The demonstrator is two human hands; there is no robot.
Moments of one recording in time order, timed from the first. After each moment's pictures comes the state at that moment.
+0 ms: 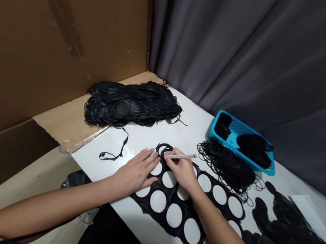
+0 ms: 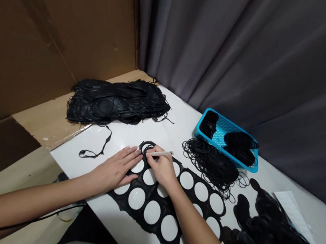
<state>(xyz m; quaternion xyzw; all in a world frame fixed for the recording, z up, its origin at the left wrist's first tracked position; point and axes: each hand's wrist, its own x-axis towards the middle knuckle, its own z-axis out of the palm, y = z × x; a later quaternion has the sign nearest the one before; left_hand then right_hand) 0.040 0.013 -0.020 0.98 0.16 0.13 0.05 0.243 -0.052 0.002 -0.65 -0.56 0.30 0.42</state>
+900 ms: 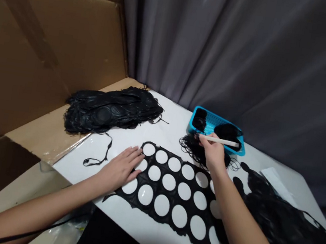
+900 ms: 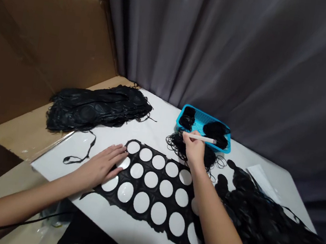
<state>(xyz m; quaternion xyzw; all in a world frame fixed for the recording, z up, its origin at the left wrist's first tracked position) 0.037 0.034 -0.010 0.98 0.12 0.15 0.06 0.363 -0.078 0.036 -0.72 -0.30 0.14 0.61</state>
